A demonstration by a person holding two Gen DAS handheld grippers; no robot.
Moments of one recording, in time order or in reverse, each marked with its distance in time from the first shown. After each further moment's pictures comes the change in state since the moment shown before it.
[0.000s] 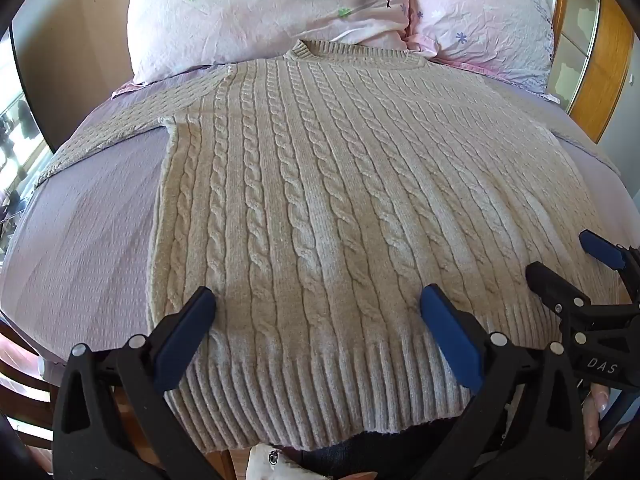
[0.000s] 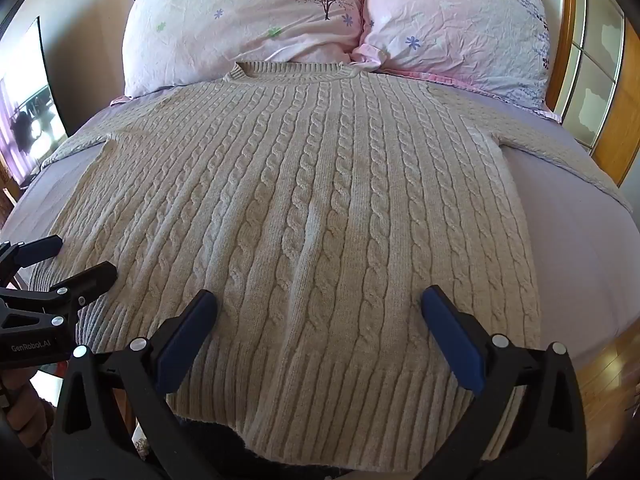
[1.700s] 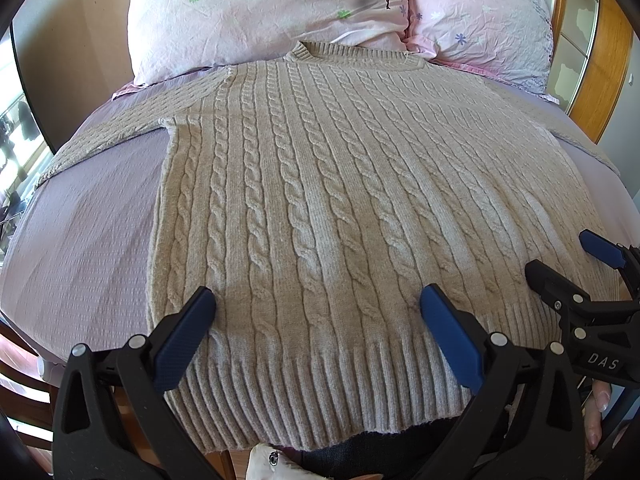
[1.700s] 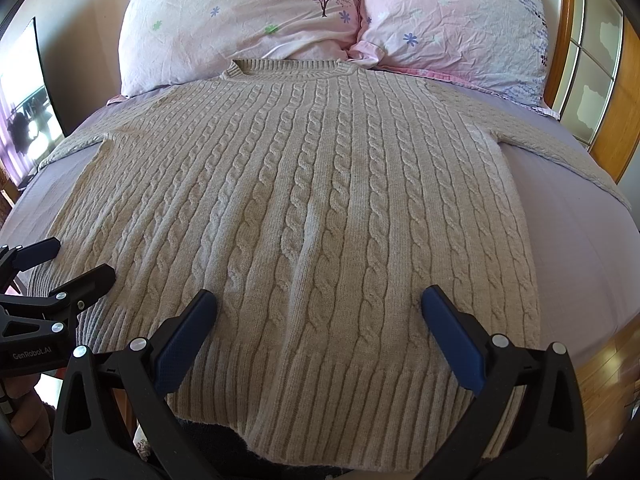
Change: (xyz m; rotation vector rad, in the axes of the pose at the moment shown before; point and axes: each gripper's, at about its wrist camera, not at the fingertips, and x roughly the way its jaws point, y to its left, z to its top) left arm 0.000 0.000 0.000 0.000 -0.004 0.000; right arm 0.002 0.001 0.000 0.003 0.008 -0.003
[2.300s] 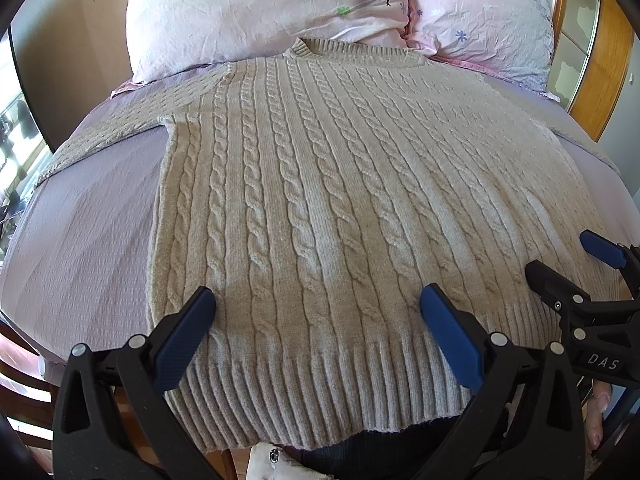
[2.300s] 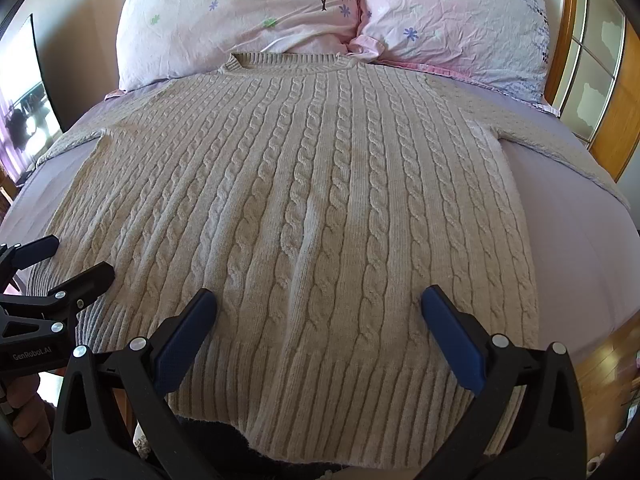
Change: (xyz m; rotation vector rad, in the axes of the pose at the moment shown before) left arm 0.001 -0.002 0.003 0.002 0.017 -0.001; right arm 0.001 0.000 0.002 0.001 0.023 -0.003
